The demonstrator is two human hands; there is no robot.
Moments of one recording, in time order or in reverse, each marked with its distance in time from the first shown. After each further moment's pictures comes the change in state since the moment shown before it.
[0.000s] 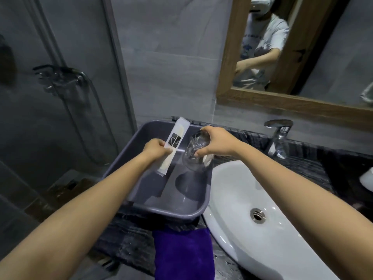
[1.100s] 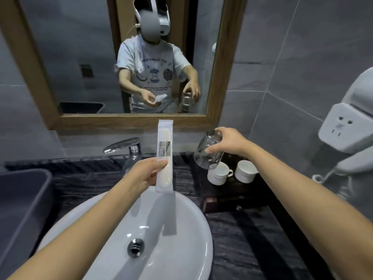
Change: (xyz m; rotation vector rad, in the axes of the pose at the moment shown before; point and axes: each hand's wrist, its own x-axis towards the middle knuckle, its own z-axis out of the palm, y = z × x) left_hand -0.066 0.273 0.343 -0.655 -0.525 -0.105; right_hand -0.216 0.361 -0.242 0.057 0.340 0.526
